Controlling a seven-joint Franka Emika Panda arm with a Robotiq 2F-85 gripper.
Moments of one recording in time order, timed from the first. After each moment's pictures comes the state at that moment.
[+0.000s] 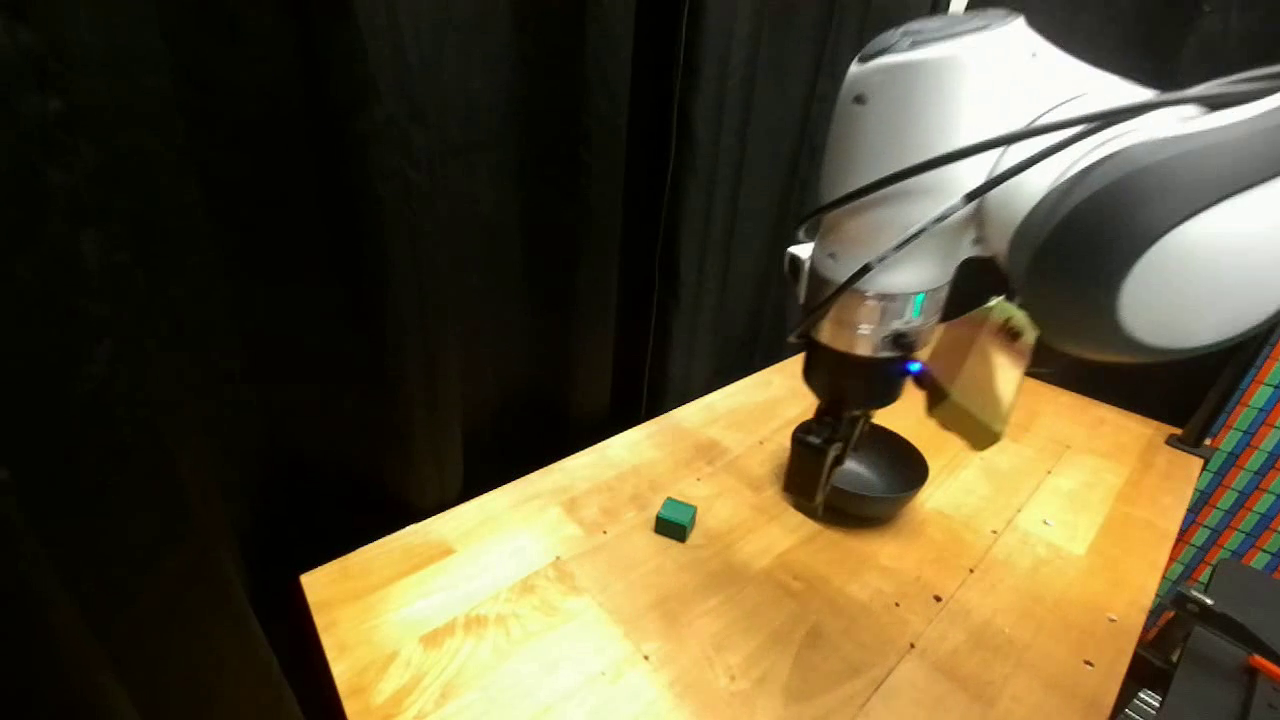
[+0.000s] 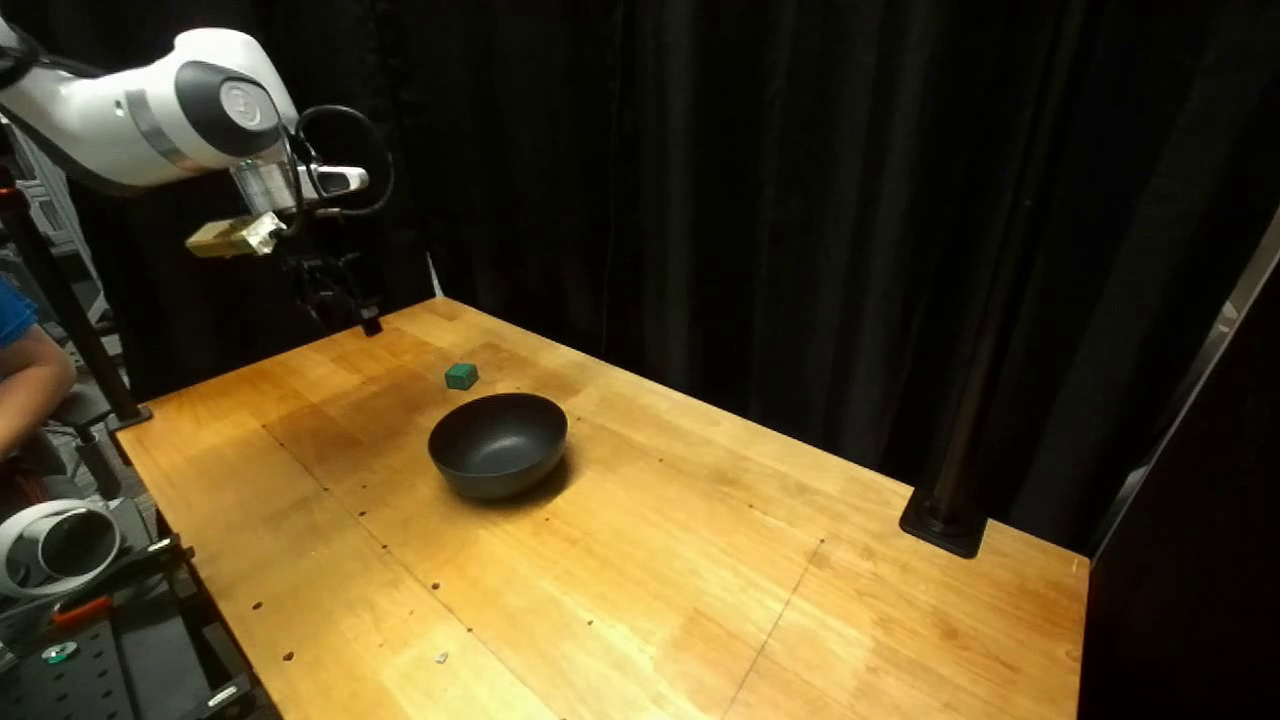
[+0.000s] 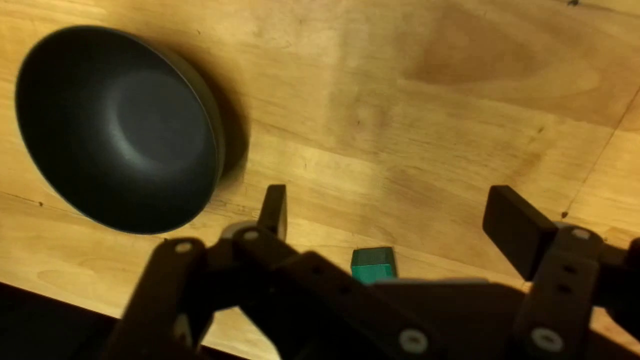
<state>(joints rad) 0.15 0.14 0.34 -2.32 -0.40 2.41 0.50</state>
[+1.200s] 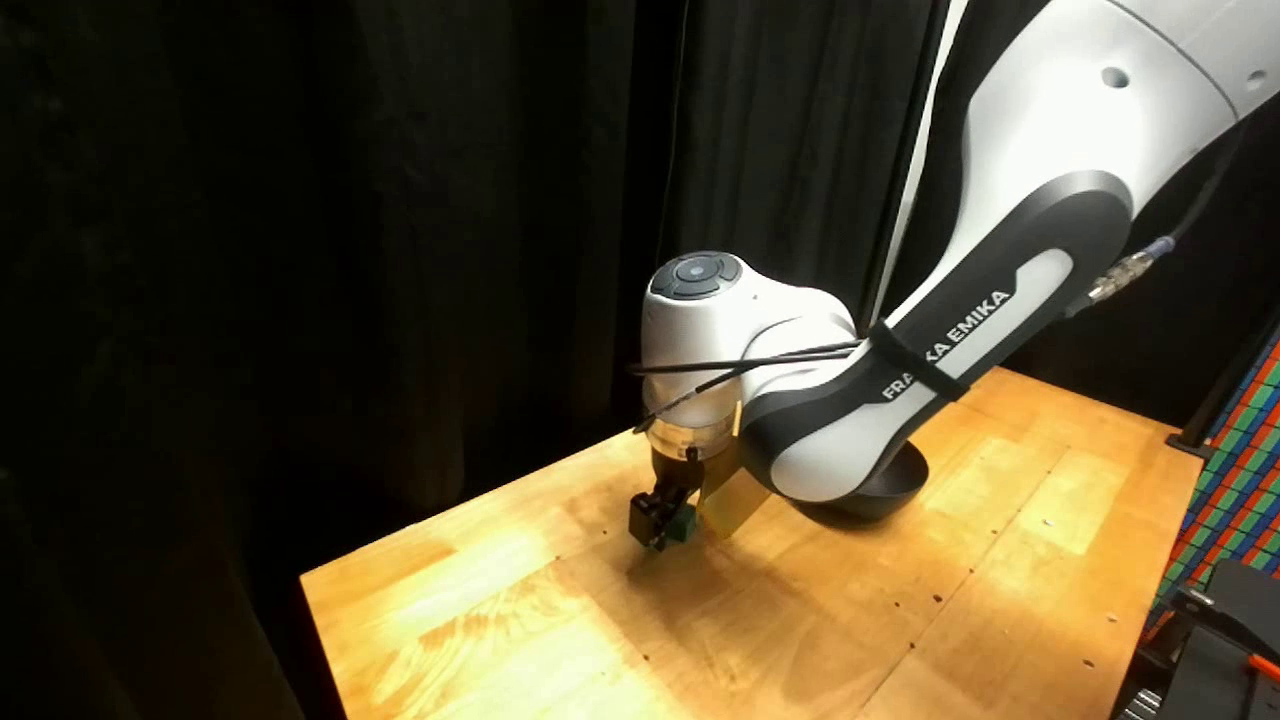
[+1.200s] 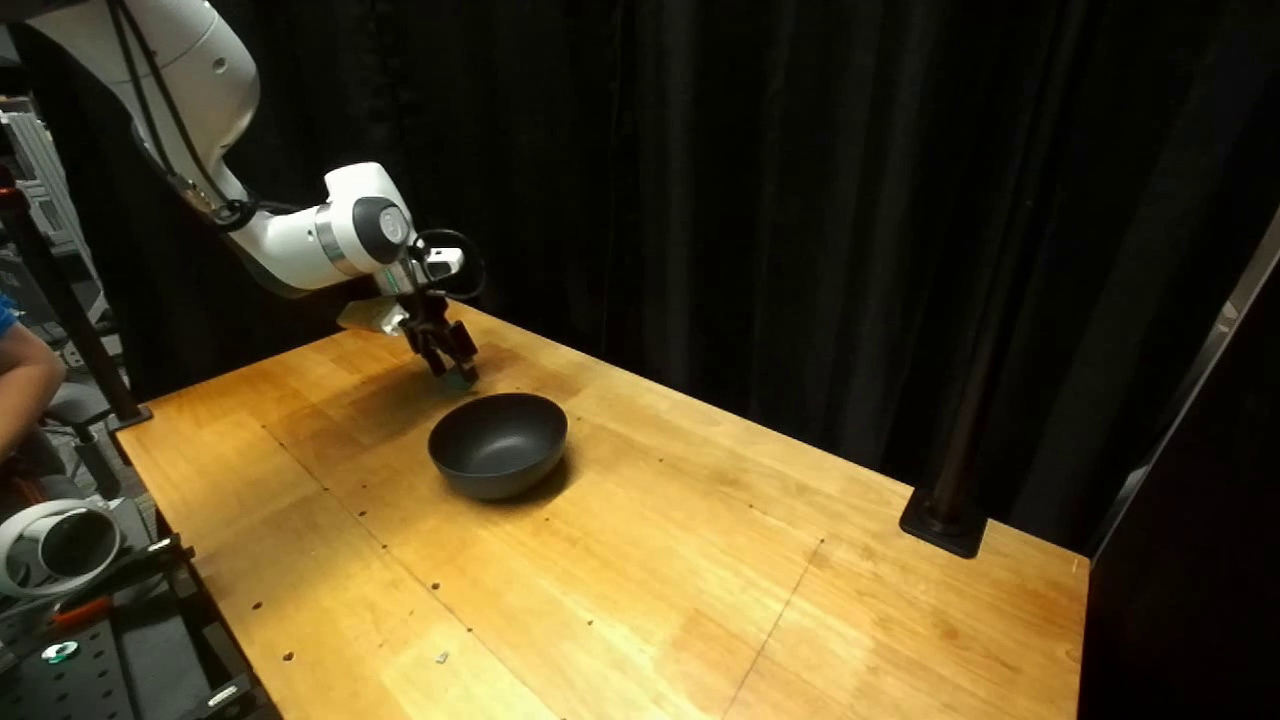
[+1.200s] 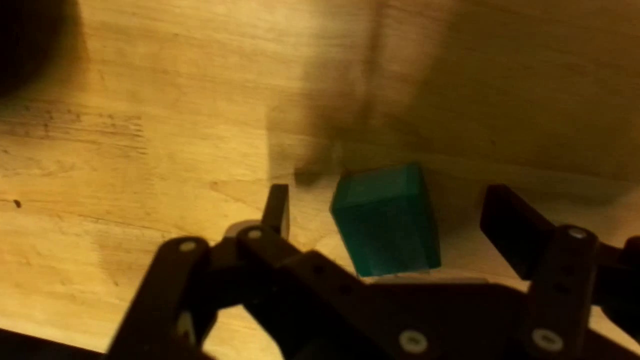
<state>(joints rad) 0.44 0.73 -0.01 -1.81 -0.48 2.58 0.68</state>
